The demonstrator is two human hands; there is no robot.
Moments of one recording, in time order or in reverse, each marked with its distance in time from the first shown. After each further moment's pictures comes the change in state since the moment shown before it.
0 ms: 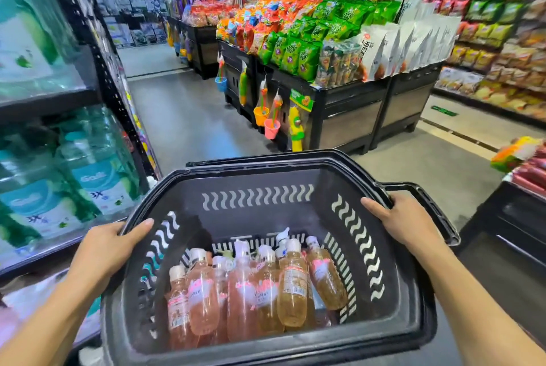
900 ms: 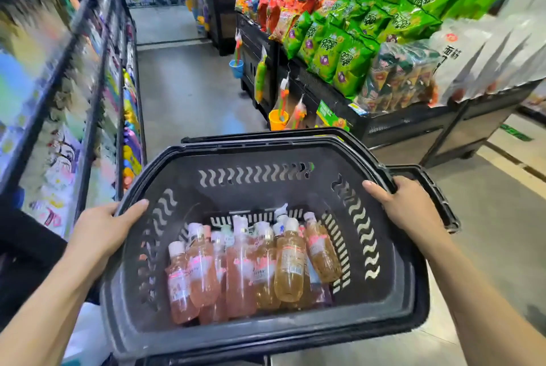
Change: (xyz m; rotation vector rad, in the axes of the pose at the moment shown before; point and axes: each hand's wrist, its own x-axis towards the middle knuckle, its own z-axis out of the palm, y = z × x) left_hand 0.449 0.198 0.179 -0.057 0.086 -0.119; right_hand 0.573 -0.090 0.126 -0.129 -0.067 -0.070
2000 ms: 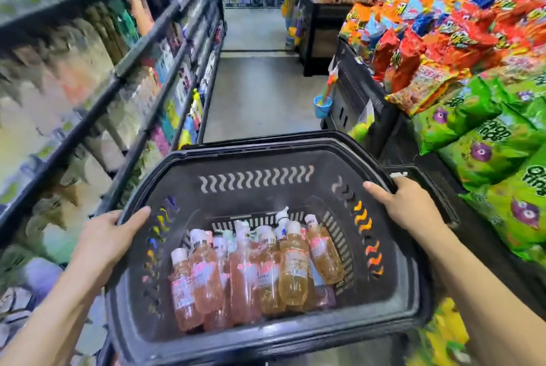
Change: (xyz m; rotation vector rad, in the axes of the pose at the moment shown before) left_hand 0.675 0.118 0.053 0.037 0.293 -0.313; right_hand 0.700 -0.414 0.292 0.026 -0.253 -0.252
